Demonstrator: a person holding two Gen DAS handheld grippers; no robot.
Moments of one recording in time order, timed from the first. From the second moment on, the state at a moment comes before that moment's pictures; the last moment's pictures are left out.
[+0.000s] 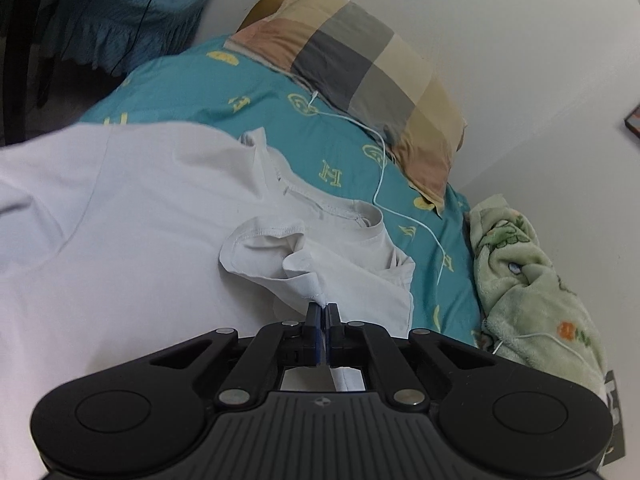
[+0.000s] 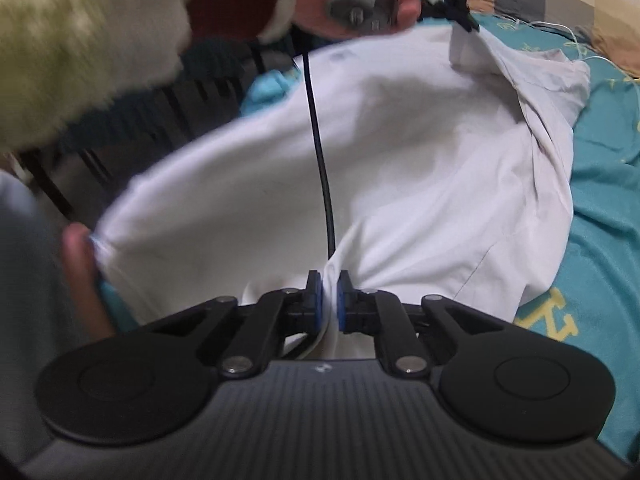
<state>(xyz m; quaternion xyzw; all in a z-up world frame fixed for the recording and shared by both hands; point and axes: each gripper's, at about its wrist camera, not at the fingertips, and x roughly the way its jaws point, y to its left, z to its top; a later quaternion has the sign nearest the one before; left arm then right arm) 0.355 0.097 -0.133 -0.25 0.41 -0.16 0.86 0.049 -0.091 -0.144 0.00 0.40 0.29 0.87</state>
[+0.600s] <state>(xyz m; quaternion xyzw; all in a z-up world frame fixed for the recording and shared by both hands) 0.329 0.176 -0.147 -0.23 0.42 -0.13 0.87 0.052 -0.089 -0.143 0.04 0.39 0.36 0.85</state>
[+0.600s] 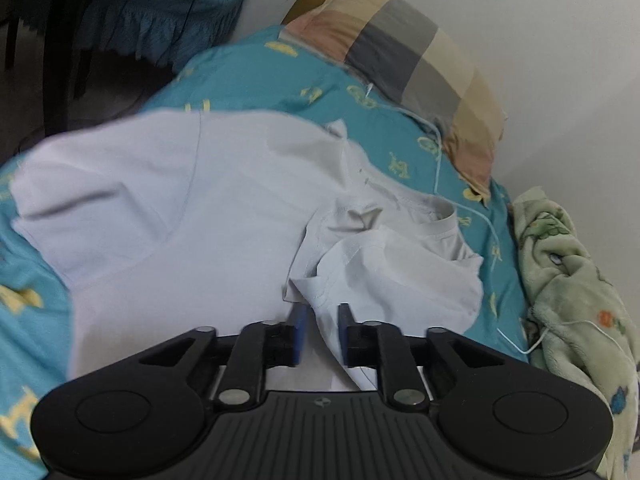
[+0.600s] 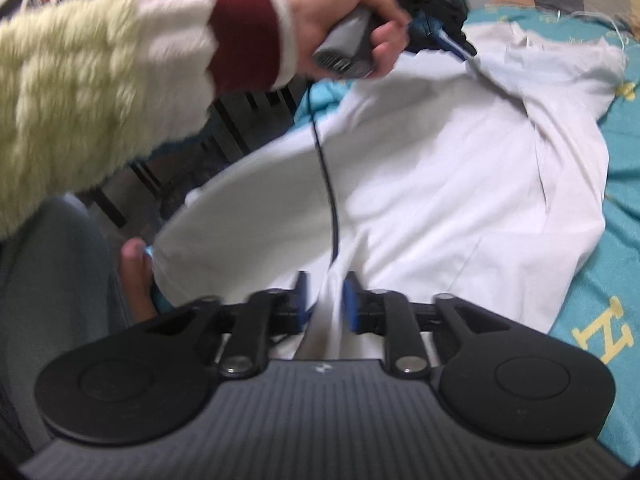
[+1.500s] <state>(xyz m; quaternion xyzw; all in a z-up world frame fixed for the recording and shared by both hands) 0.295 0.362 -0.213 -0.54 0.33 -0.05 0.77 0.066 -0.150 -0.141 0.19 0.36 0.18 0.90</state>
